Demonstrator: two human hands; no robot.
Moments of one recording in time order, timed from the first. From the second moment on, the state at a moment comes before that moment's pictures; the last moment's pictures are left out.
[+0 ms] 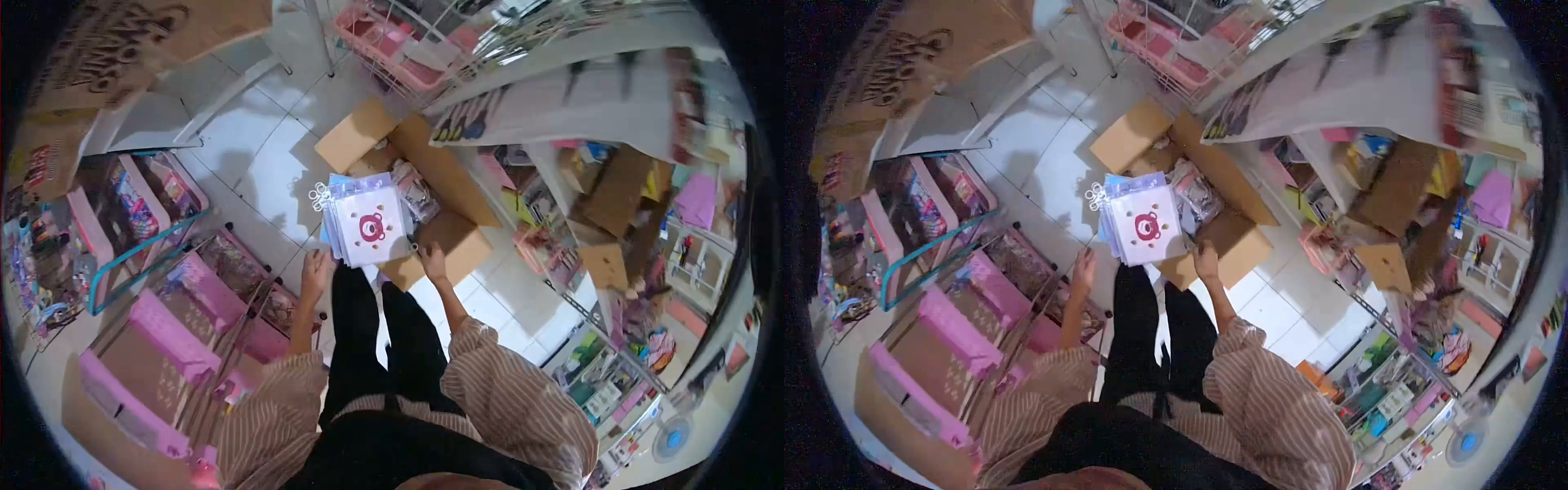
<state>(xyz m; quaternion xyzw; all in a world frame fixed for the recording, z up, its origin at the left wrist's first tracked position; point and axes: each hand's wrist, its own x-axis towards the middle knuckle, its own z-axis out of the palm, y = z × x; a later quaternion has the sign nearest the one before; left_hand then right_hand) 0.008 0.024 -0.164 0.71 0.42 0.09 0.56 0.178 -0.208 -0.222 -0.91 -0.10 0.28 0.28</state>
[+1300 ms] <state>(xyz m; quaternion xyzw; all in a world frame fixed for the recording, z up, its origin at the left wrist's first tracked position) 0.046 0.040 -0.286 0.70 0.54 0.12 0.45 0.272 -0.184 -0.469 -0.78 -0.45 0.39 -0.22</state>
